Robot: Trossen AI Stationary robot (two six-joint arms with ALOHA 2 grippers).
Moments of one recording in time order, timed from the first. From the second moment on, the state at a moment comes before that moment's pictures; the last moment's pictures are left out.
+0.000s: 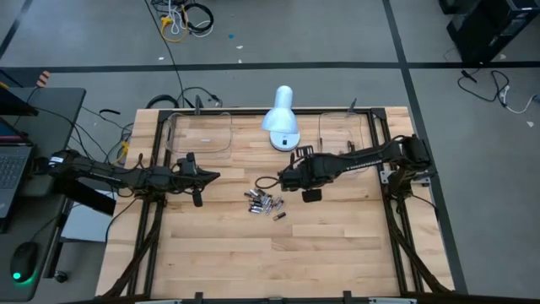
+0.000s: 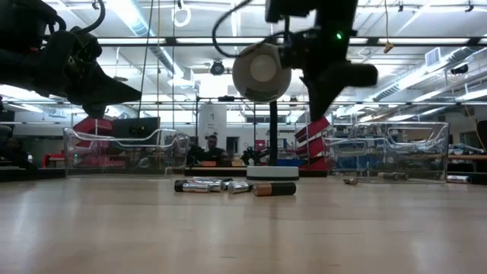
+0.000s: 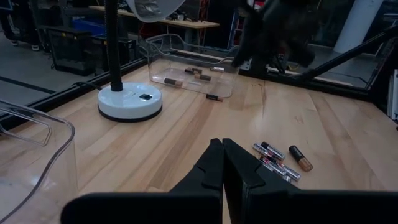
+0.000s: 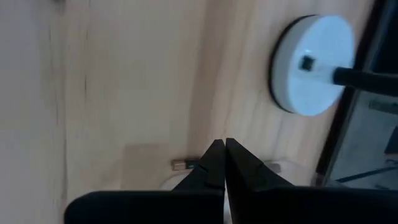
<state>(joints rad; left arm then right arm) -0.15 0.45 0.01 0.31 -0.40 -0.21 0.08 1.81 1.41 -1.10 0.45 -0.09</state>
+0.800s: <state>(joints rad) -0.15 0.45 0.01 0.31 -0.40 -0.21 0.03 1.81 1.16 -0.90 0.48 0.05</state>
